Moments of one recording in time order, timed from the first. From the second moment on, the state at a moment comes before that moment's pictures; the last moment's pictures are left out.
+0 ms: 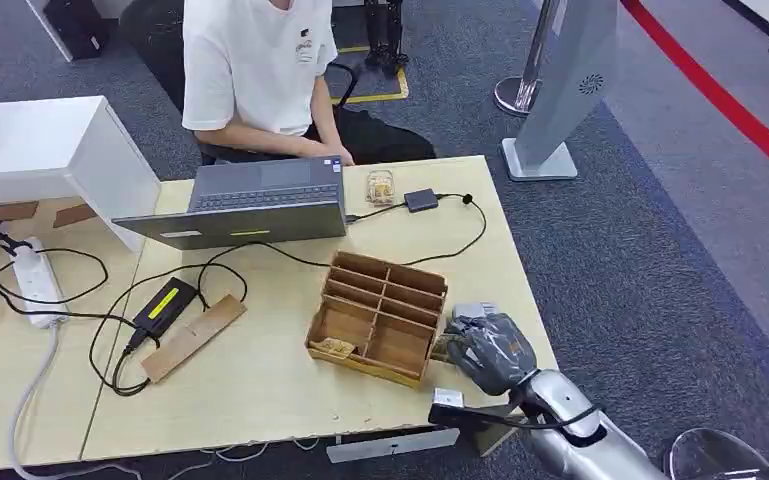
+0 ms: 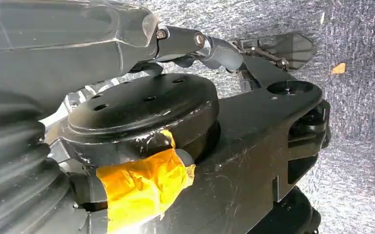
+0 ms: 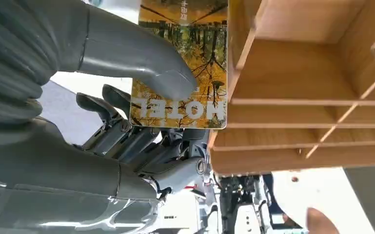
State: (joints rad) left arm -0.06 -0.05 -0.78 -0.17 0.91 0.06 0.01; right arm -0.23 -0.29 0.67 -1.25 0.83 -0.34 -0.21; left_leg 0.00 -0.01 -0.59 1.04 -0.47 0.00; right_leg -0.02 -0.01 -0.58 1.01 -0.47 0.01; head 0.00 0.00
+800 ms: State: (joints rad) left arm -0.06 -0.05 -0.81 -0.17 0.93 0.06 0.01; right arm -0.30 -0.33 0.60 -1.31 0.80 -0.36 -0.18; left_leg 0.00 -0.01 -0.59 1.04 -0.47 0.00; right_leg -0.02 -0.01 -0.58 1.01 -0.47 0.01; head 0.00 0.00
